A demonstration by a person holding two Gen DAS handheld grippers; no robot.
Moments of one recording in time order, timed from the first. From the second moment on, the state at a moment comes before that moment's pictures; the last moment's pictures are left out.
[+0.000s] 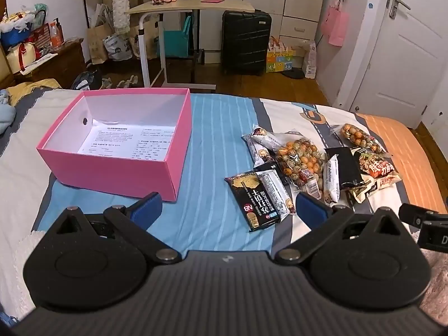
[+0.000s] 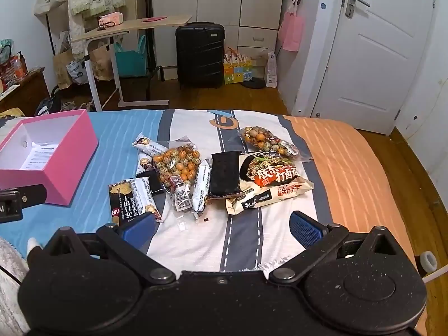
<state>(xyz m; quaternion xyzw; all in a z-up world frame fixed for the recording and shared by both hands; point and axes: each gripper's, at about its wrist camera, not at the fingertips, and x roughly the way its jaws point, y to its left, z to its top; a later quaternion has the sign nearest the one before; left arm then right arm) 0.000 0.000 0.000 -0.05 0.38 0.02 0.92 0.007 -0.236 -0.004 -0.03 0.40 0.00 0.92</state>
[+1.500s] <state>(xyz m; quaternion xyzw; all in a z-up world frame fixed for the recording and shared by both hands) 0.092 -0.034 -0.032 0.04 0.43 -0.01 0.90 0.146 -0.257 -0.020 -0.03 0.42 0.15 0.89</state>
